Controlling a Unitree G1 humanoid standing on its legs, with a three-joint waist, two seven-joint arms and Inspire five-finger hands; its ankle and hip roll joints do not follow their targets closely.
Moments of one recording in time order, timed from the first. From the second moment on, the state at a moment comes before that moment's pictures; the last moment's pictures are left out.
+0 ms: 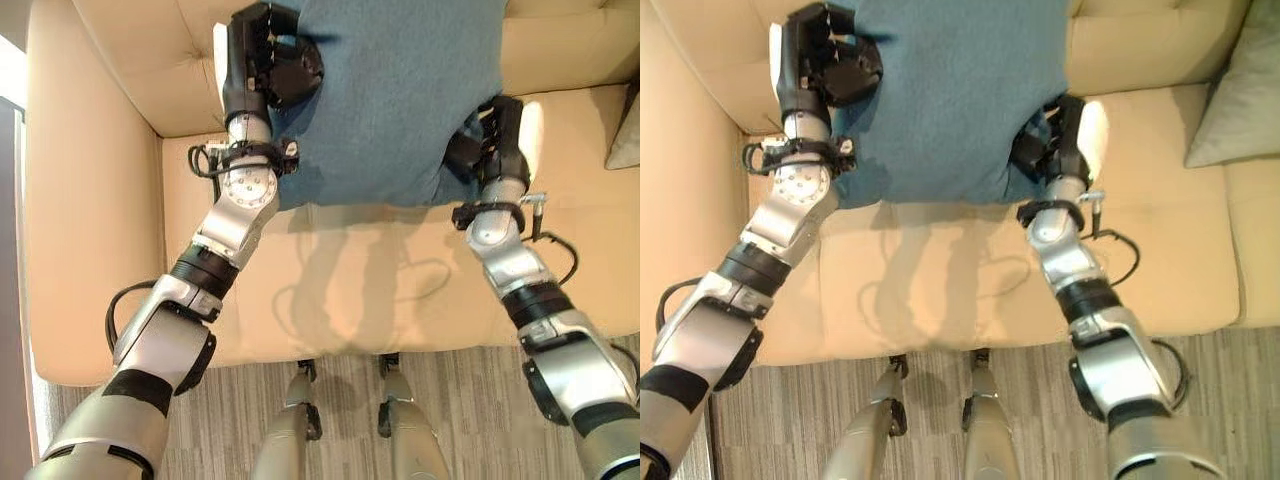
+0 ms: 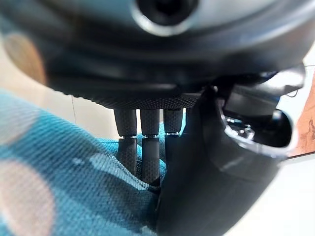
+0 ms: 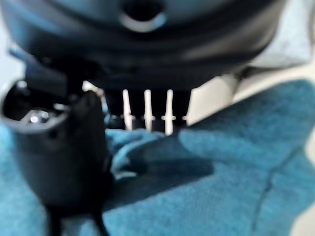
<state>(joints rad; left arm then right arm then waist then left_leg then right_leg) -1.21 0.38 -0.46 0.66 -0.45 -0.18 0.54 -1.03 -0.56 0.37 0.77 0.03 -0.02 -0.60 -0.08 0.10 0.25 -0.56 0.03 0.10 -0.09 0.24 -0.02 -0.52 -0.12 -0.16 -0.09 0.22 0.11</state>
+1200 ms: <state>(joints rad) -1.06 0.55 -0.47 0.73 -0.54 -0.17 0.27 -1.04 -0.69 0.49 0.83 0.16 -0.04 -0.29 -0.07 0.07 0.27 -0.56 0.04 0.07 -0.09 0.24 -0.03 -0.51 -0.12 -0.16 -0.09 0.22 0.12</state>
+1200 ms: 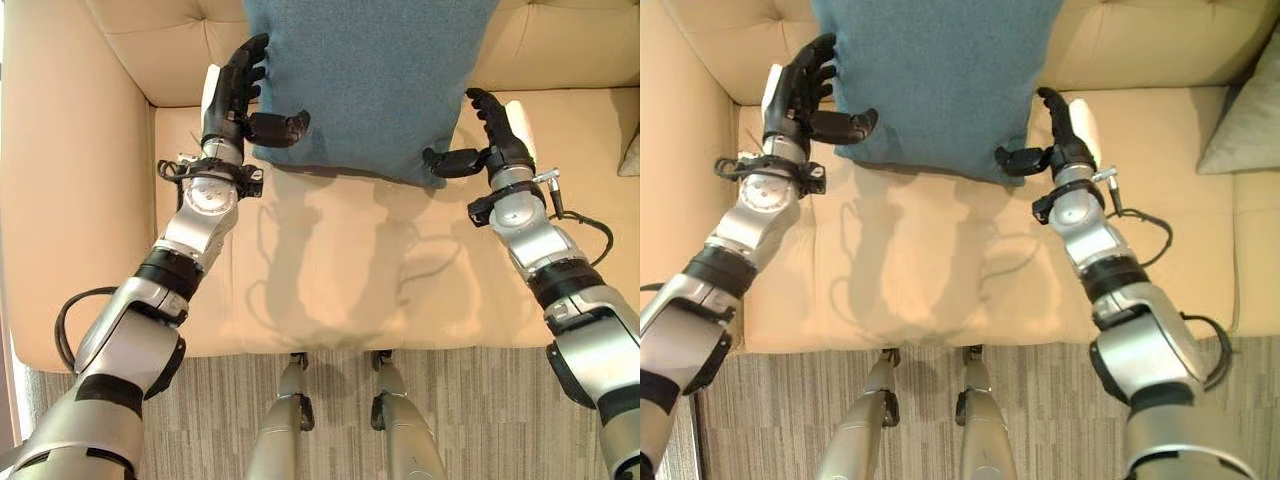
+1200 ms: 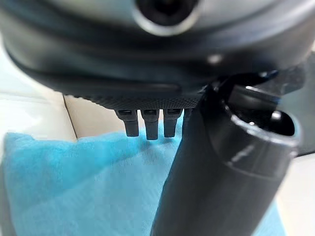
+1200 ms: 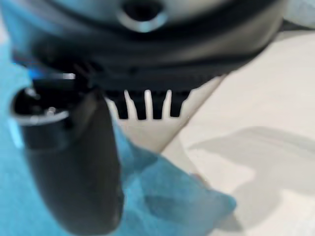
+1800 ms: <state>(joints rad) -0.03 0.54 -0.10 0.33 -0.37 -0.15 0.12 -0.14 -0.55 0.02 0.48 0.12 -0.08 -0.15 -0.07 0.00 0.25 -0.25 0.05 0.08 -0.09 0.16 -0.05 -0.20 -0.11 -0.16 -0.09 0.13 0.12</state>
